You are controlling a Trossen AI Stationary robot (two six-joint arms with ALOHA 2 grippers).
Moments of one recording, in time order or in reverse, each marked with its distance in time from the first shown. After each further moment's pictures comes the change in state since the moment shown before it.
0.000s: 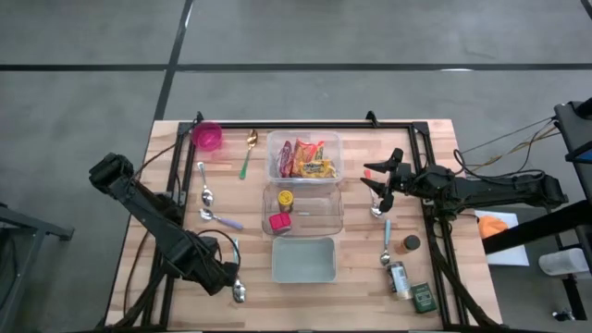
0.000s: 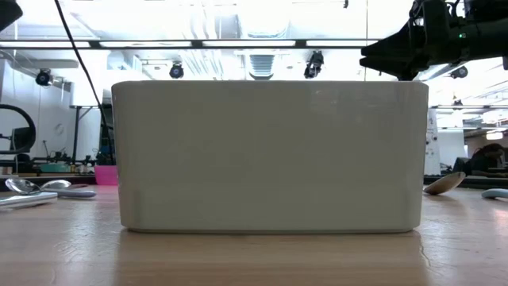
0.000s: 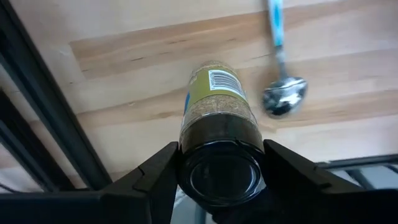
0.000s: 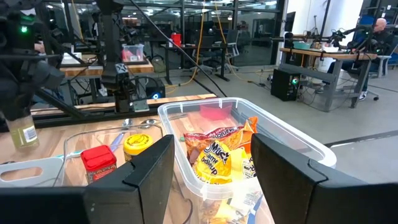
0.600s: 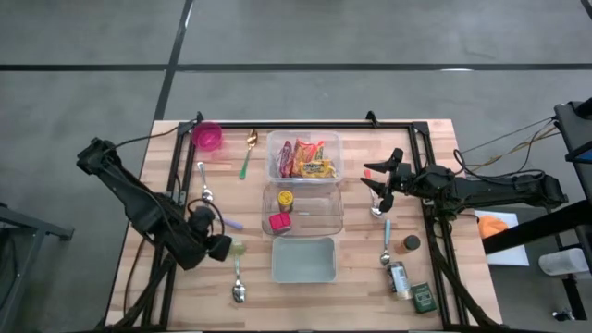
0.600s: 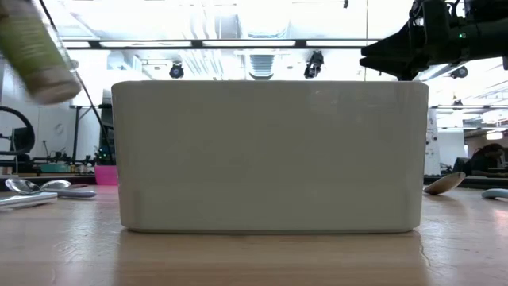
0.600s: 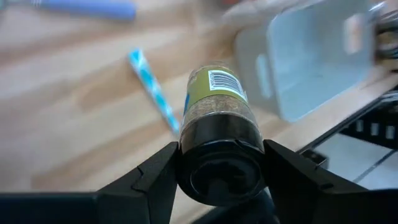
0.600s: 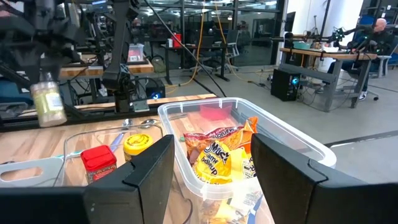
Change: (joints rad) left arm 0.028 -0.283 0.011 -0.075 -0.448 0.260; right arm 0.000 0.000 0.000 0.000 0.000 0.000
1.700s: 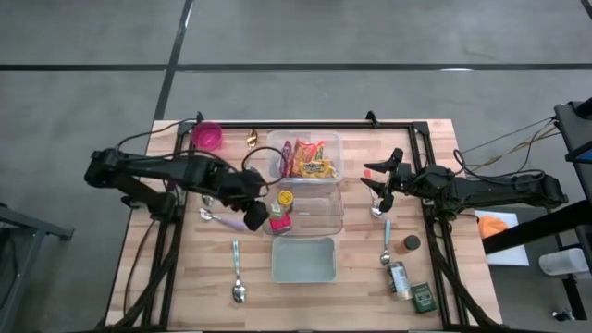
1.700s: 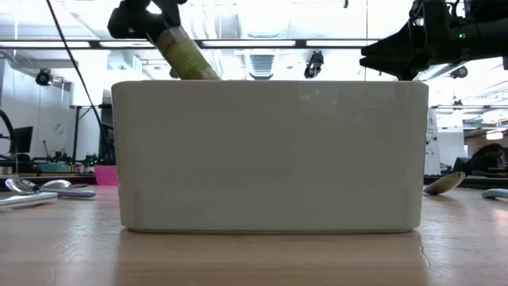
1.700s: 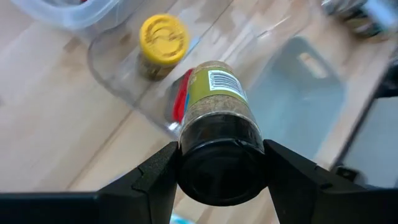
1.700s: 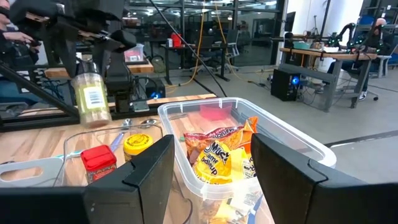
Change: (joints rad) left arm 0.597 0.204 0.258 0.029 0.219 1.100; right arm 0.000 0.000 0.000 0.000 0.000 0.000
